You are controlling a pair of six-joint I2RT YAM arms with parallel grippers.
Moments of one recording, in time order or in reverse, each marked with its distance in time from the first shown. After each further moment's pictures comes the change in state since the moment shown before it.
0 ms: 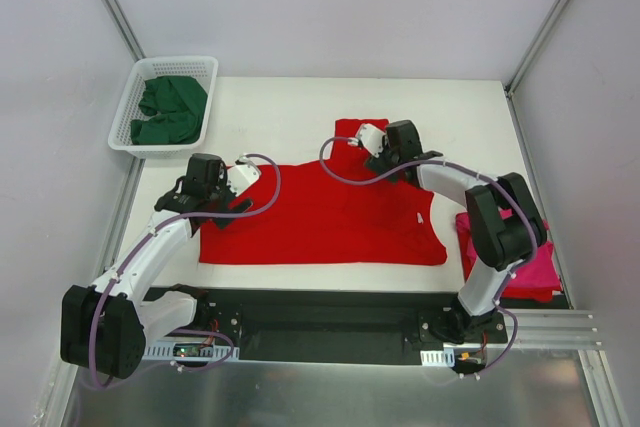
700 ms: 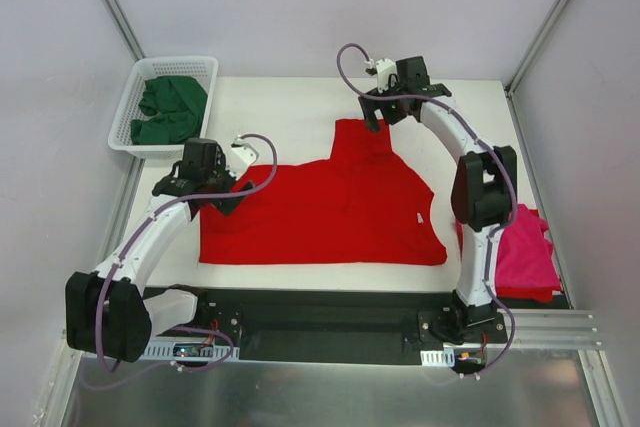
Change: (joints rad) left arm 0.035 0.082 0.109 -0.022 0.097 -0.085; right arm -0.129 0.300 0.776 -0.477 -0.371 0.462
